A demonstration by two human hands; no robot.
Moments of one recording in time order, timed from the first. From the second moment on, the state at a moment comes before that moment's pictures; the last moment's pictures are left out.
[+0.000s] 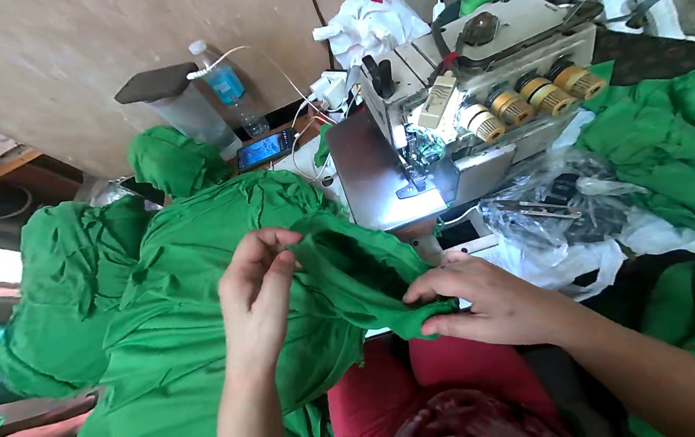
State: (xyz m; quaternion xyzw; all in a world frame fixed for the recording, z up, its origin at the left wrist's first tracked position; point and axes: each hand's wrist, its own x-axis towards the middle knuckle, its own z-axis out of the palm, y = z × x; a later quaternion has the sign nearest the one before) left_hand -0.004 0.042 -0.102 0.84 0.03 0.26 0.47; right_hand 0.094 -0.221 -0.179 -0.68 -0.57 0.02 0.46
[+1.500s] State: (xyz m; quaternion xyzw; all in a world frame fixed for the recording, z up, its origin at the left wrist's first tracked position) left_hand -0.023 0.024 -0.151 0.95 -0.13 0.25 0.10; right_hand 0.106 -0.183 -0.187 -0.68 -0.50 -0.22 0.50
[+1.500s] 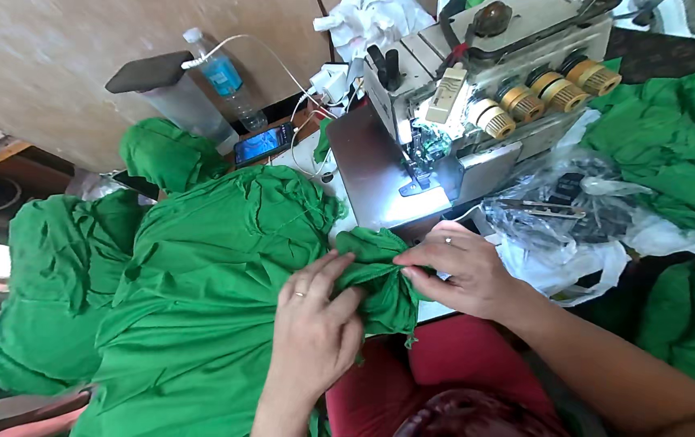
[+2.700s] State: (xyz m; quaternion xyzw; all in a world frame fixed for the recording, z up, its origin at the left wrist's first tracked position) left_hand 0.004 -0.027 -0.152 0.90 -0.09 0.24 0.35; right_hand 0.096 -0.208 -0.161 -0.71 -0.55 -0.19 0.39
